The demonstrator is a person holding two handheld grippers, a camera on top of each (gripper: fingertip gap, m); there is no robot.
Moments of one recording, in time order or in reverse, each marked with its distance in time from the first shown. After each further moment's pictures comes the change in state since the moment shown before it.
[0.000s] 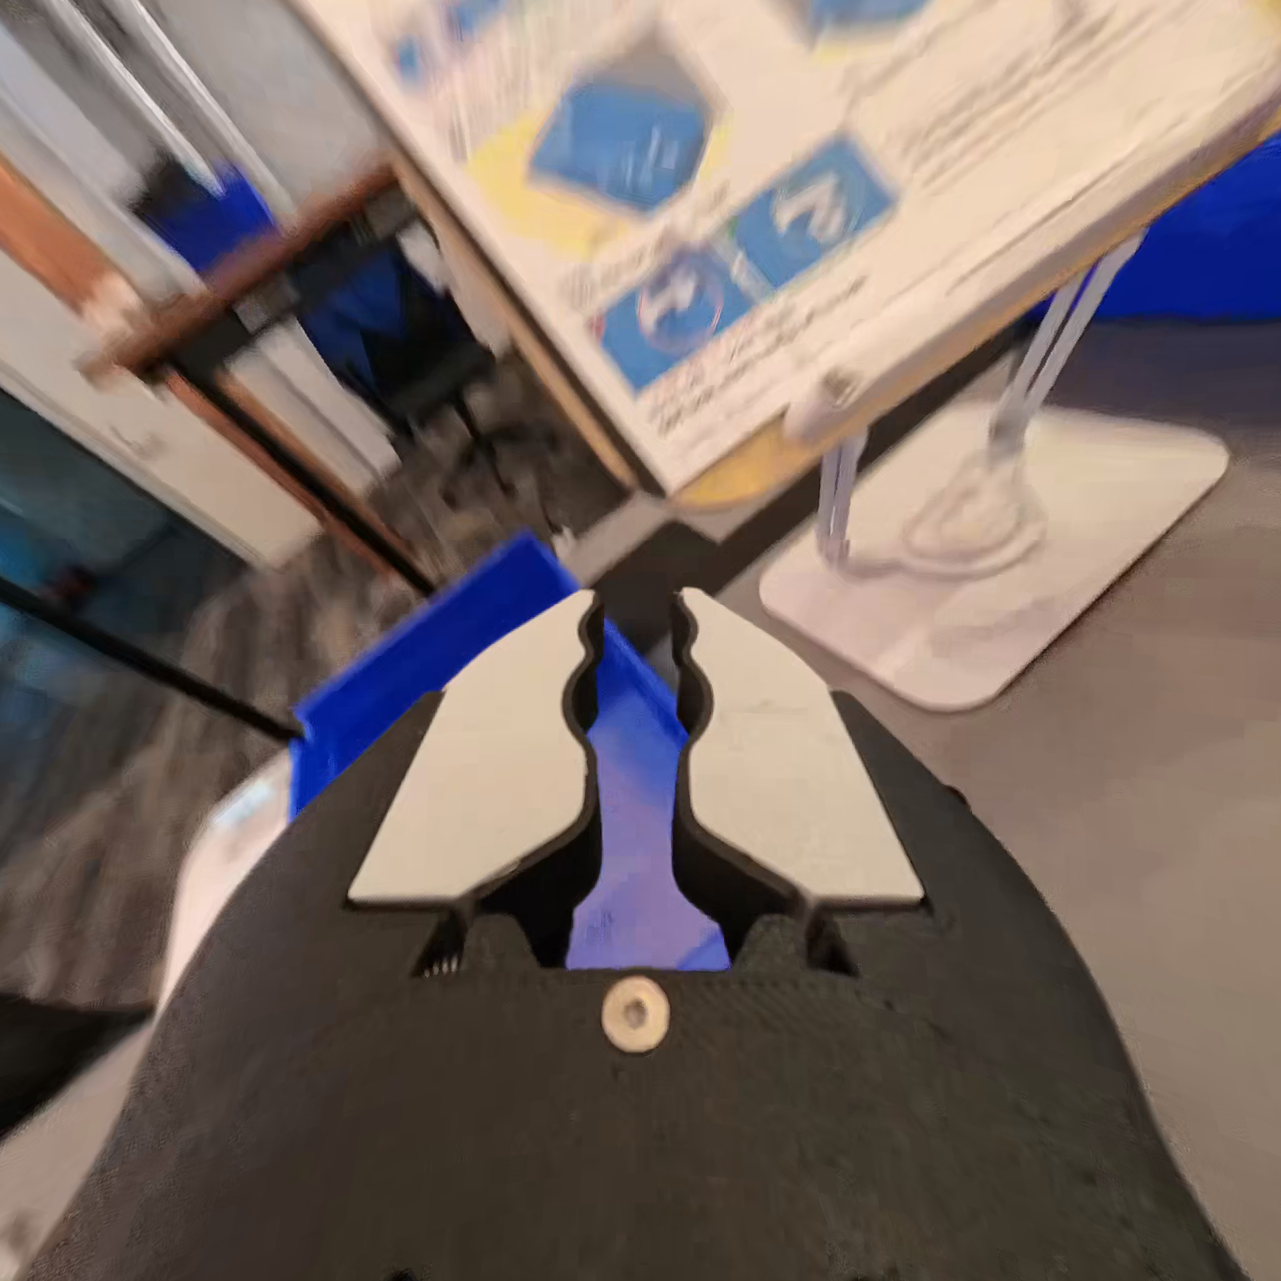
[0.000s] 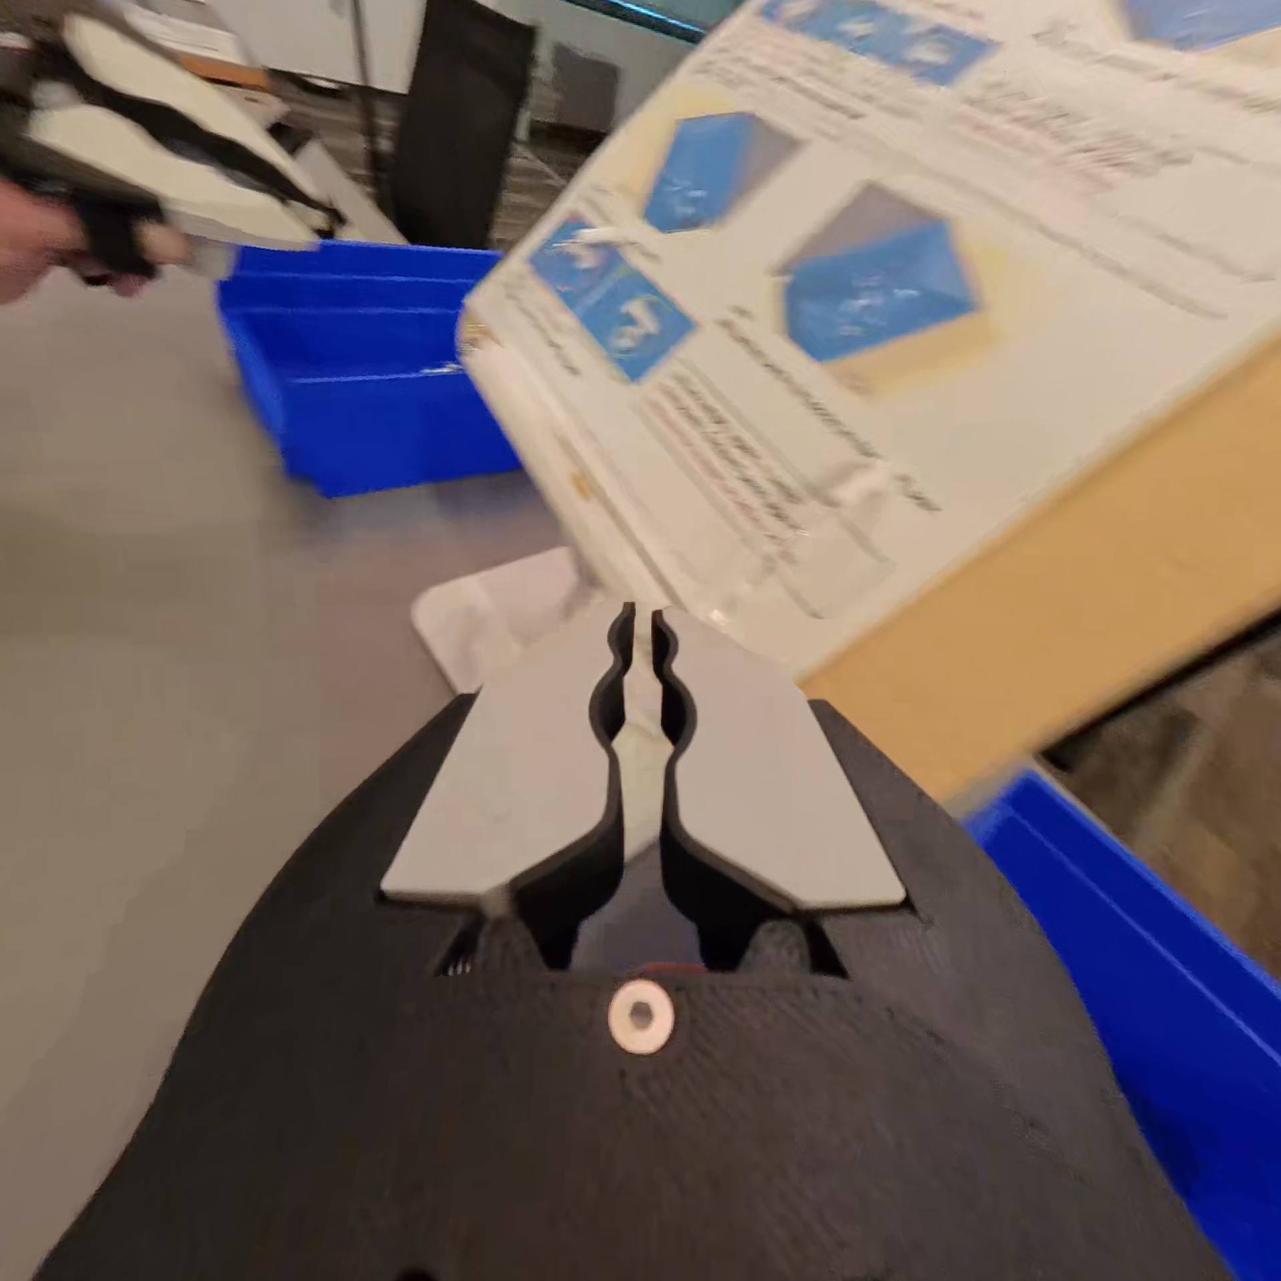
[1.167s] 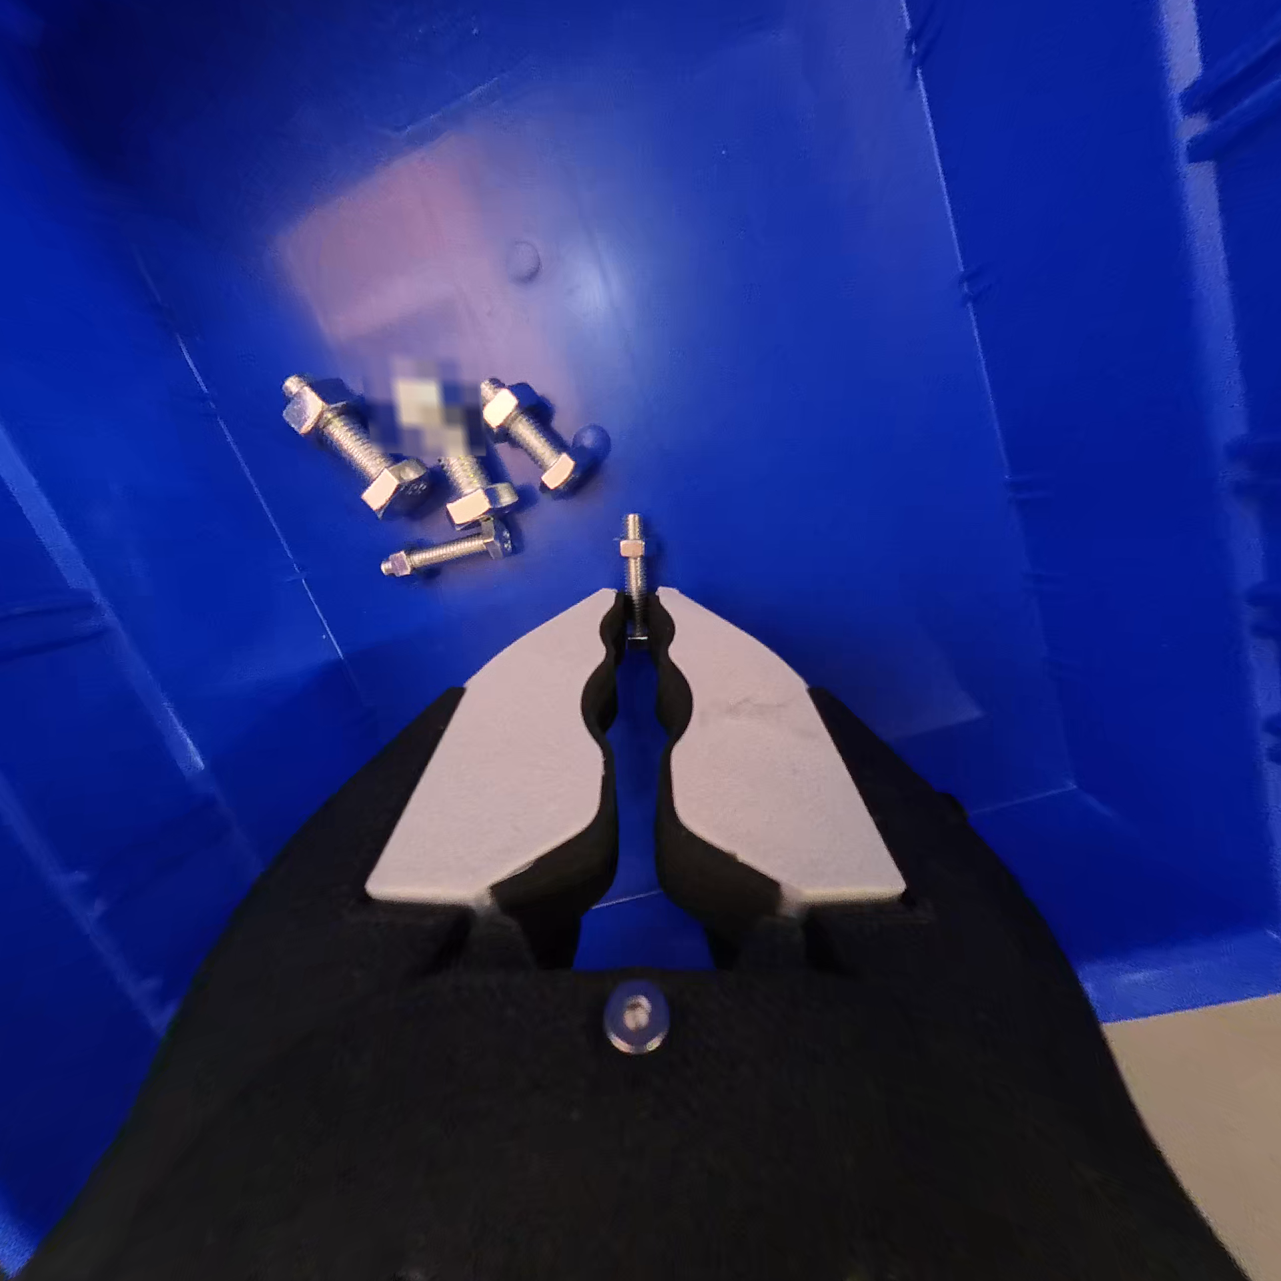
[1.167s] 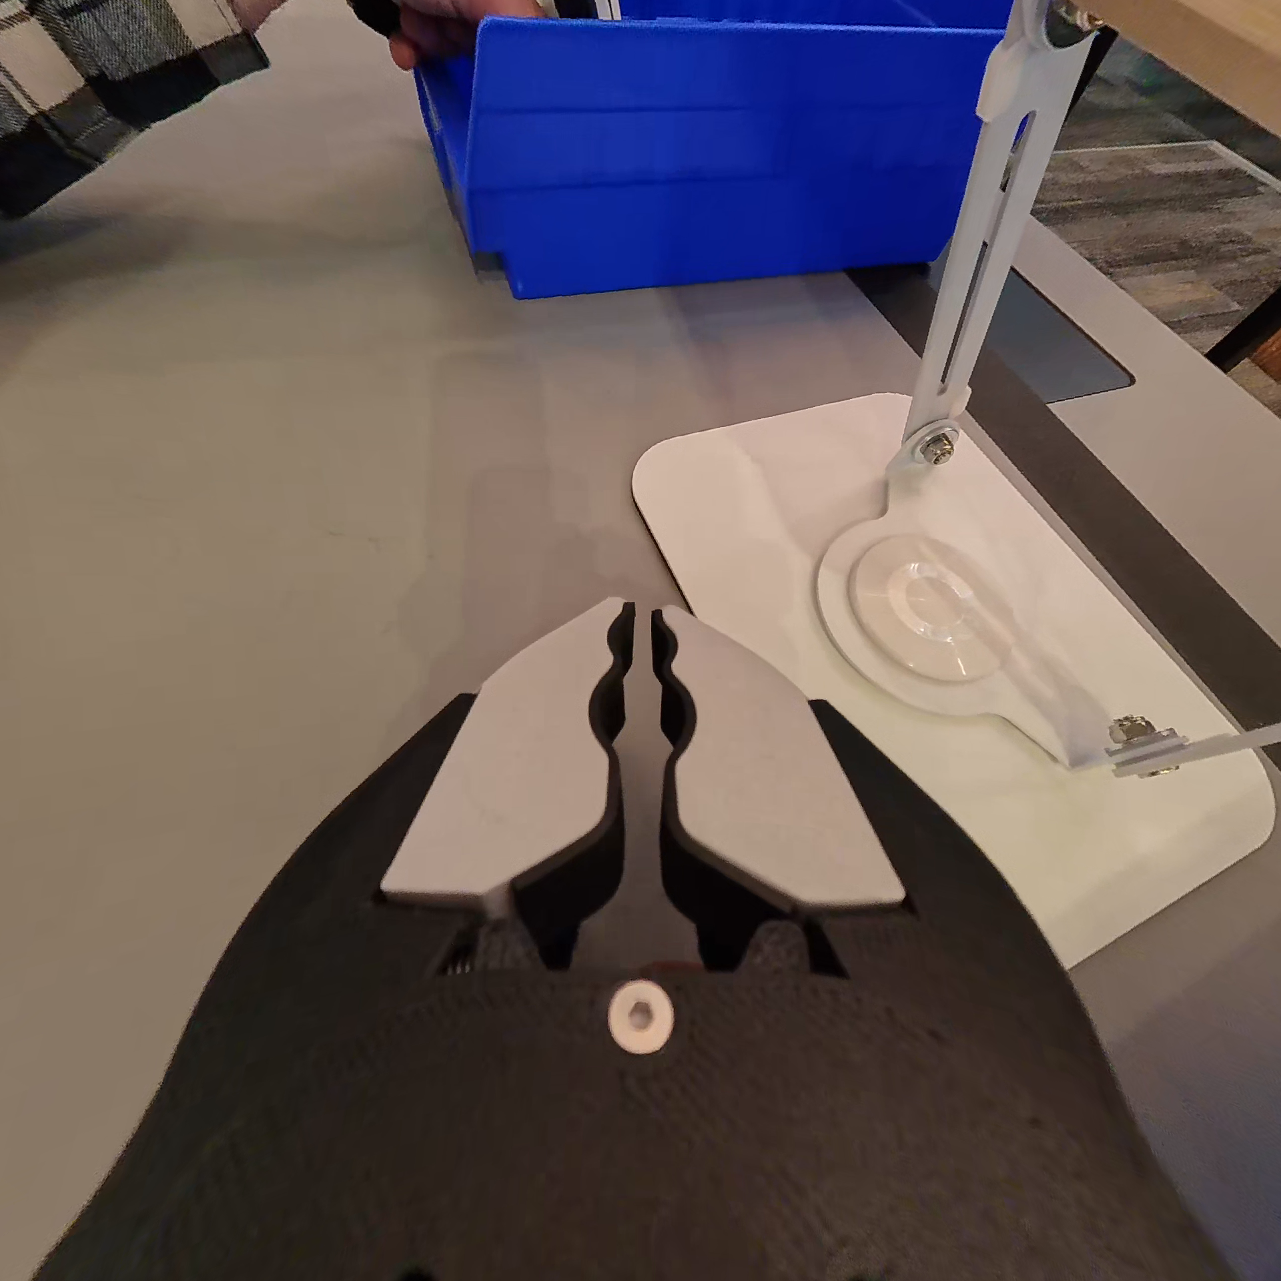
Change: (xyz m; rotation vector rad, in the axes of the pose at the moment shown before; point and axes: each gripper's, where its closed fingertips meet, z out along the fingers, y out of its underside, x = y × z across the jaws) left arm -0.036 0.222 0.063 -0.986 0.145 -0.378; right arm -0.131 0.106 0.099 -0.137 -0.314 0.032
